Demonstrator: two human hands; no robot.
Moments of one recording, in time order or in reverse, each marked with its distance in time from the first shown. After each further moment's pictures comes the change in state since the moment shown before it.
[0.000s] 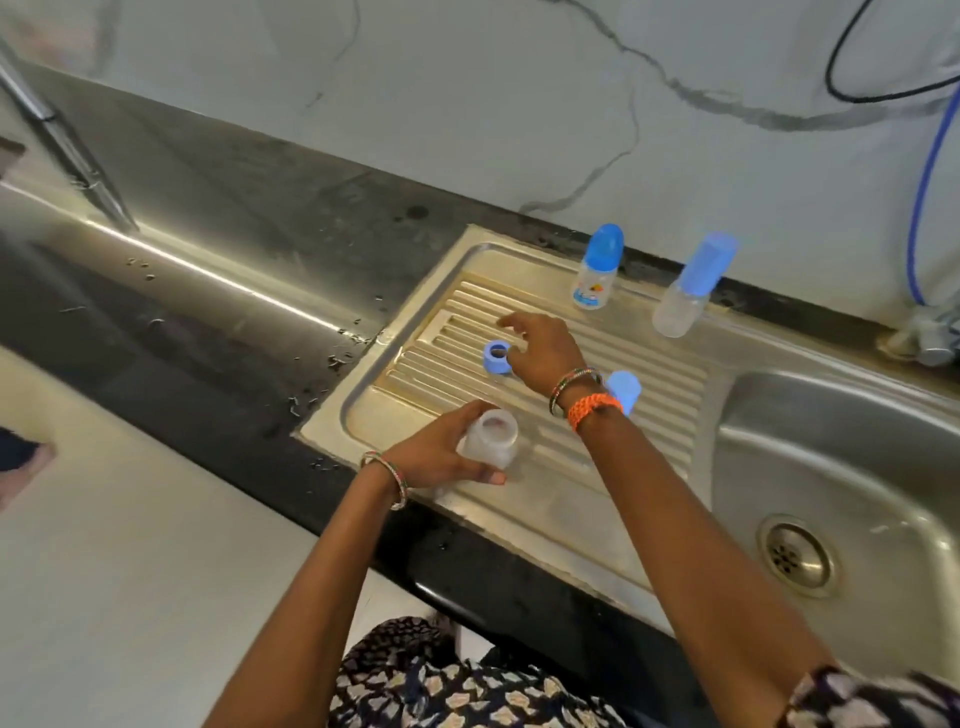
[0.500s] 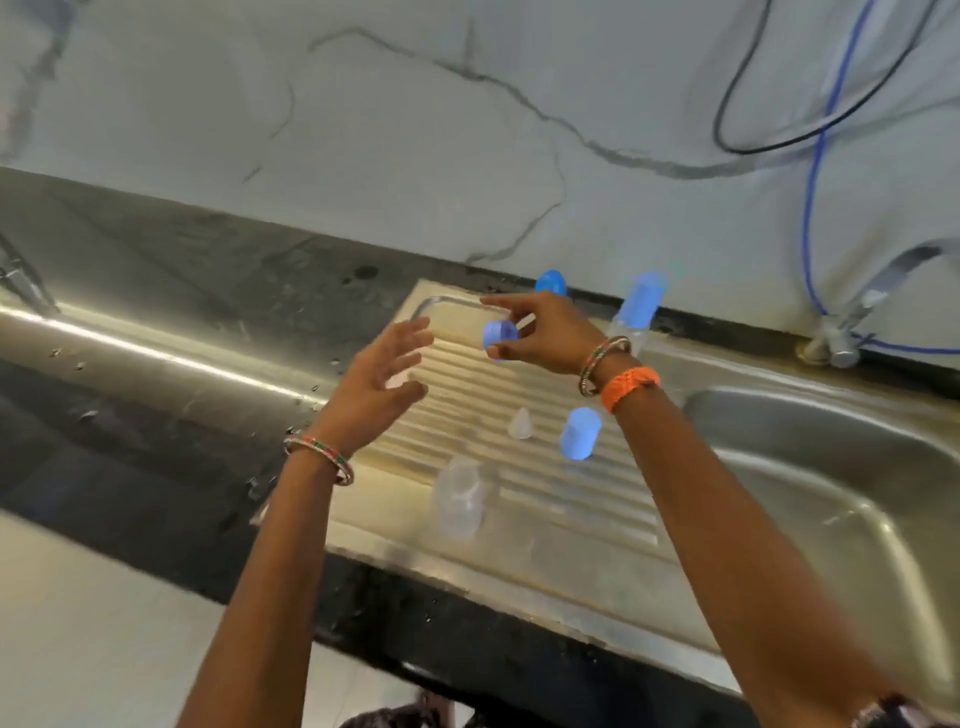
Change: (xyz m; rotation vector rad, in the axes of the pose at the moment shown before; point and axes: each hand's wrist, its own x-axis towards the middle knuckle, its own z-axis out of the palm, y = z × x) left_hand 0.013 0.071 -0.076 -0.199 0.341 0.251; right_hand 0.009 -0.030 -0.091 0.043 -0.027 -0.109
